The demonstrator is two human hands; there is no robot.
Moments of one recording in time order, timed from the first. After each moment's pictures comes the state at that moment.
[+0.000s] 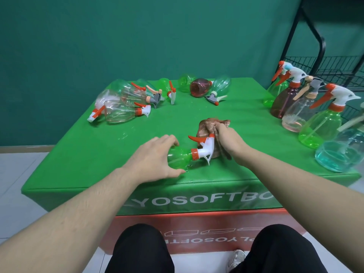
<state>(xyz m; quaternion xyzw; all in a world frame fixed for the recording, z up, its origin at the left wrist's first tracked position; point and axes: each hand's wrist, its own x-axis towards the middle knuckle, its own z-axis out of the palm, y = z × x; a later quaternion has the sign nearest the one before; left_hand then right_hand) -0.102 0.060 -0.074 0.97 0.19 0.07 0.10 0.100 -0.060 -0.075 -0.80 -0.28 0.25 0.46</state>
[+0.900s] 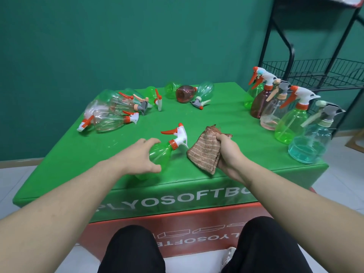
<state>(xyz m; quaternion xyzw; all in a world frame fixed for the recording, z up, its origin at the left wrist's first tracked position) -0.096 0.069 -0.054 0.95 0.26 -0.03 0.17 0.077 -0.117 -0.074 -0.63 -0.11 0.36 0.68</state>
